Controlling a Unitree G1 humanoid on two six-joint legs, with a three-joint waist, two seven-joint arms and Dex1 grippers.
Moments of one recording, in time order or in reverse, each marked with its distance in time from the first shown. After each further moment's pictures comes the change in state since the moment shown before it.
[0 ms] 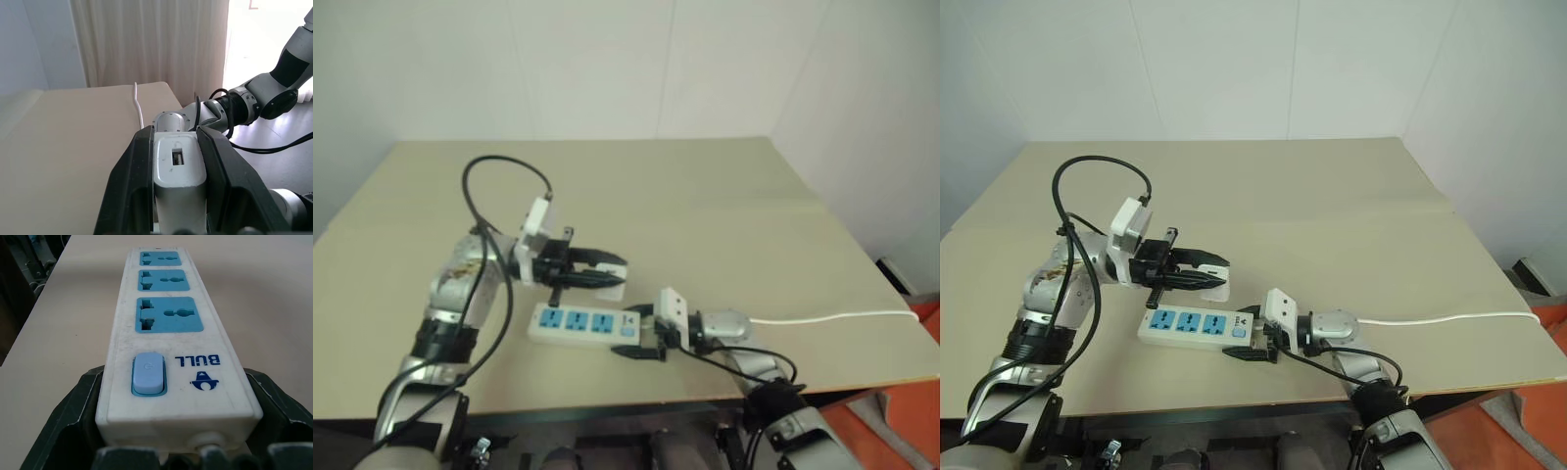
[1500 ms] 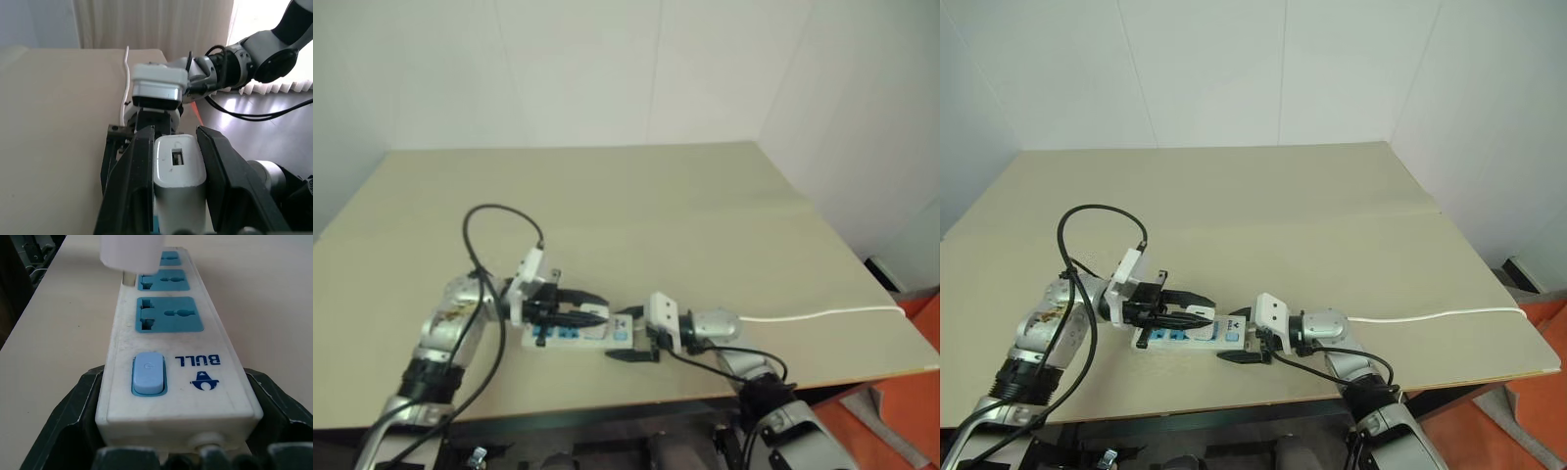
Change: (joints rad) left arm 0.209 0.047 -0.025 0.013 0.105 -0.120 -0.019; right arm -0.036 0.020 0.016 0.083 -0.063 -0.065 0.005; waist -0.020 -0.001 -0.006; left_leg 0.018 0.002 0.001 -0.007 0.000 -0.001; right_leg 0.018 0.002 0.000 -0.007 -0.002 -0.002
